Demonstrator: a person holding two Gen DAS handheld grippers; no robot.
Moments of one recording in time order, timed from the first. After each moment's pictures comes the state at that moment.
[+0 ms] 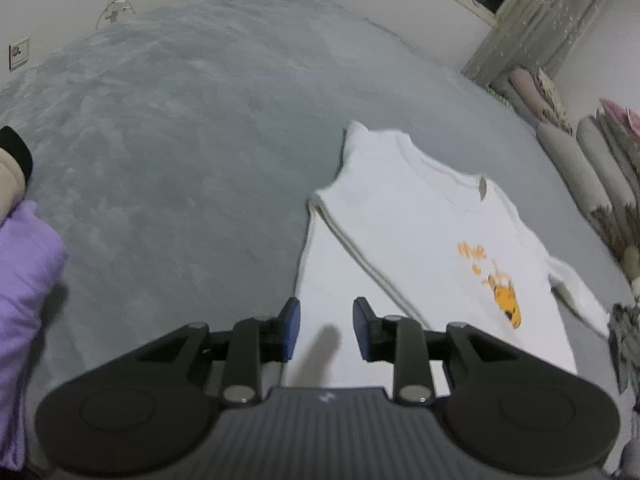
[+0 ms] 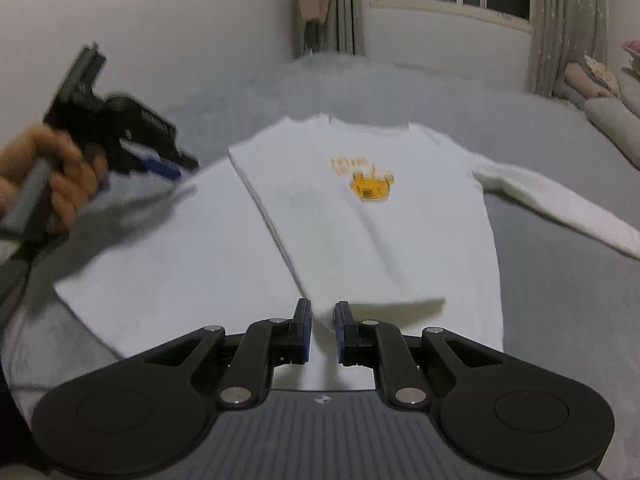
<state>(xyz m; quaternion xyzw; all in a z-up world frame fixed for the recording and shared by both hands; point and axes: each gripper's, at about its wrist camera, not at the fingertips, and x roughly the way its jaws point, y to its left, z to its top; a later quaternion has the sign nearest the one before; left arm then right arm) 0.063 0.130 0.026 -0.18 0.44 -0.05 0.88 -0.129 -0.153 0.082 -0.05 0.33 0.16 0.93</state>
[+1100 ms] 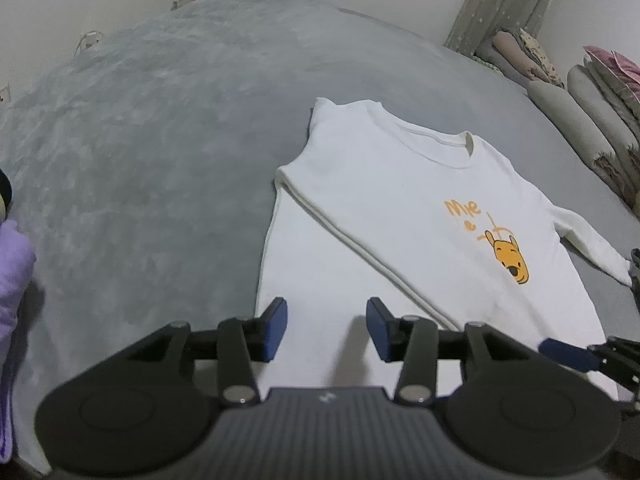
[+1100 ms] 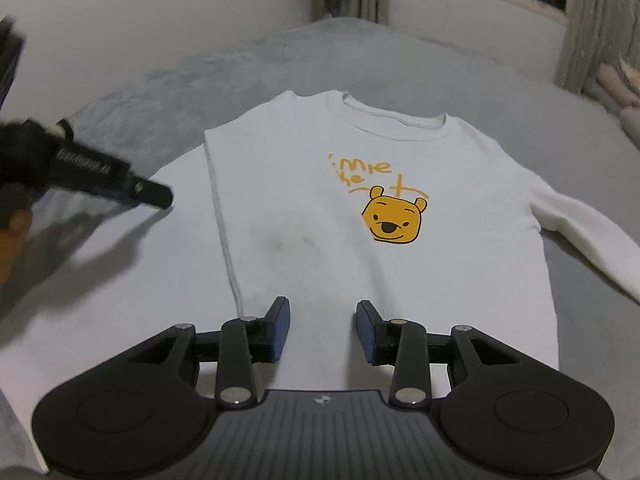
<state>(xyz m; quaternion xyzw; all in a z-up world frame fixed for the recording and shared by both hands) 0.055 0.099 0.022 -0.10 0.44 -0.06 0.89 -0.029 -0.120 0.065 -0.10 0.38 0.18 0.90</state>
